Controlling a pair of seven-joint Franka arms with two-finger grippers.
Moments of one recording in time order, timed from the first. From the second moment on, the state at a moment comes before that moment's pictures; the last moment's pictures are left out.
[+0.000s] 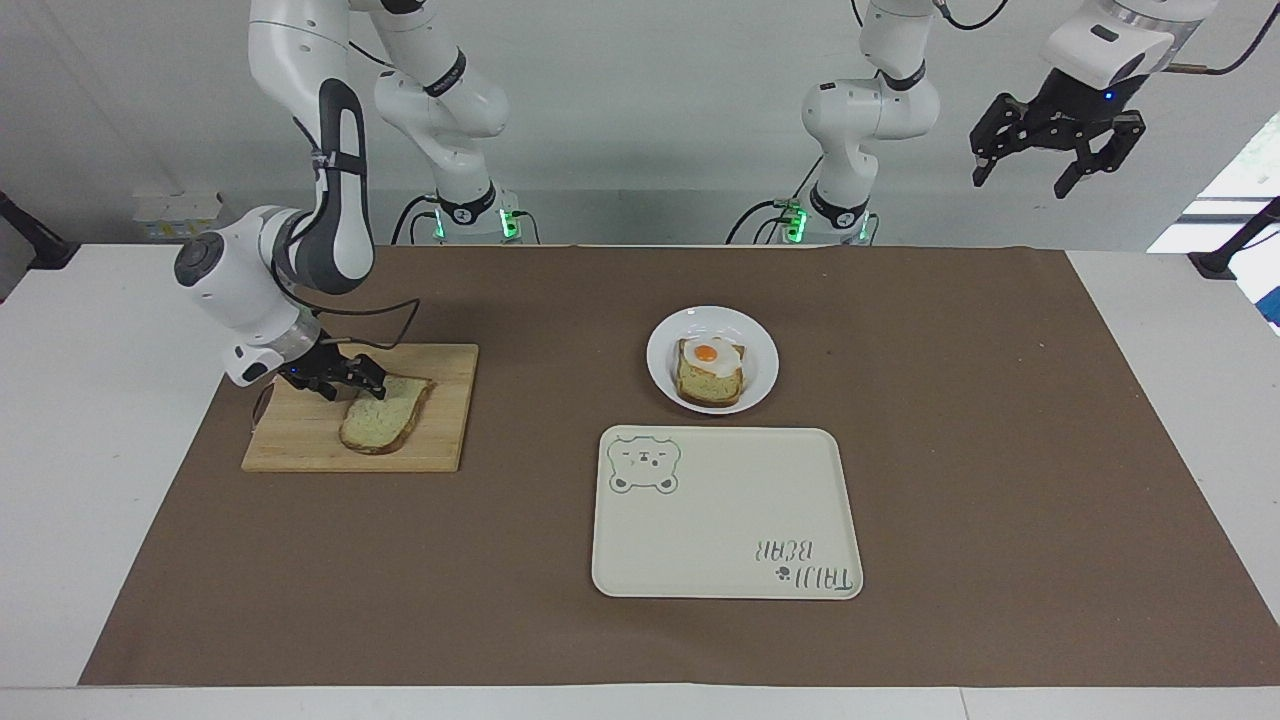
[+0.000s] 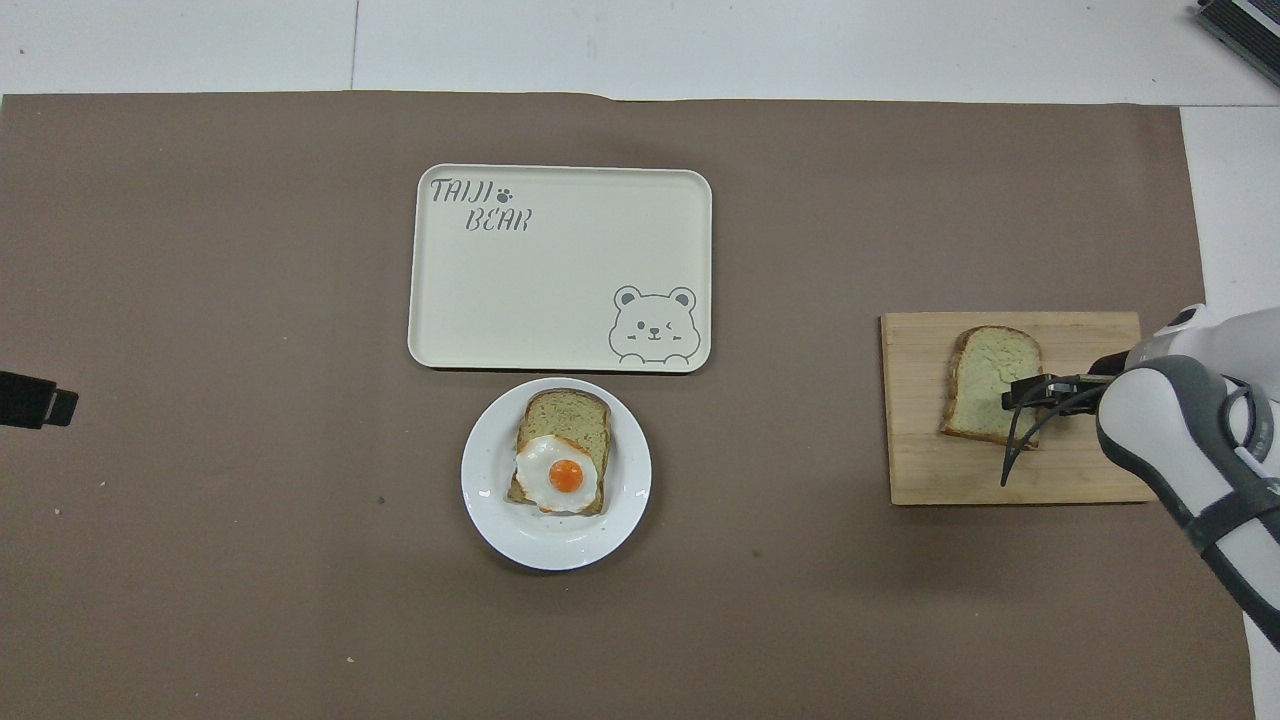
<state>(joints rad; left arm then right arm) -0.05 -0.06 -0.03 -1.37 -0.03 1.27 0.16 -0.21 0.18 -0.03 -2.17 0.22 2.25 -0.29</state>
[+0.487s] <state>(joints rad) -0.05 -0.06 -0.03 -1.37 -0.03 1.27 0.16 -0.20 0.17 -0.03 -2.16 0.24 2.25 -0.29</state>
